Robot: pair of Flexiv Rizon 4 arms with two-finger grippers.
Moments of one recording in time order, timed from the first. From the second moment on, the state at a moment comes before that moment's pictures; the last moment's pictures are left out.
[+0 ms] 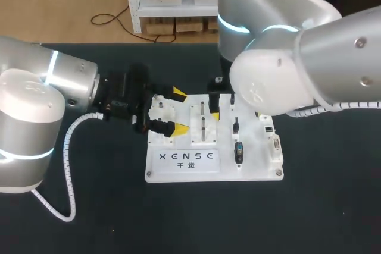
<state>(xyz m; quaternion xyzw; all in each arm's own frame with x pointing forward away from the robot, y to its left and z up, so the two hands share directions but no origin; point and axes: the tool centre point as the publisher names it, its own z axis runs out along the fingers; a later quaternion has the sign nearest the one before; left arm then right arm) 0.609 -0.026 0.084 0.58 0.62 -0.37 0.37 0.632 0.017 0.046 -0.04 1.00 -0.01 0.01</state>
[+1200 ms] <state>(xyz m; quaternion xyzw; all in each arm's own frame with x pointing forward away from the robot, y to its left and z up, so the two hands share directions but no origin) 0.609 -0.026 0.084 0.58 0.62 -0.37 0.37 0.623 0.017 0.018 -0.06 1.00 0.00 -0.01</state>
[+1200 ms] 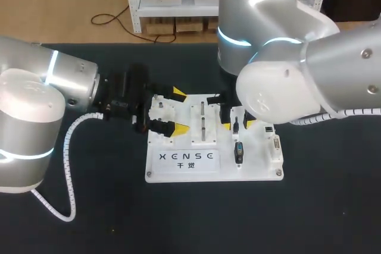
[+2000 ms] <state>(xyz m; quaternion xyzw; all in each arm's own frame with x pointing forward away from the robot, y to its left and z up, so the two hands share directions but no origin) 0.609 -0.026 0.084 0.58 0.62 -0.37 0.37 0.630 0.005 0.047 -0.08 1.00 0.01 -0.01</state>
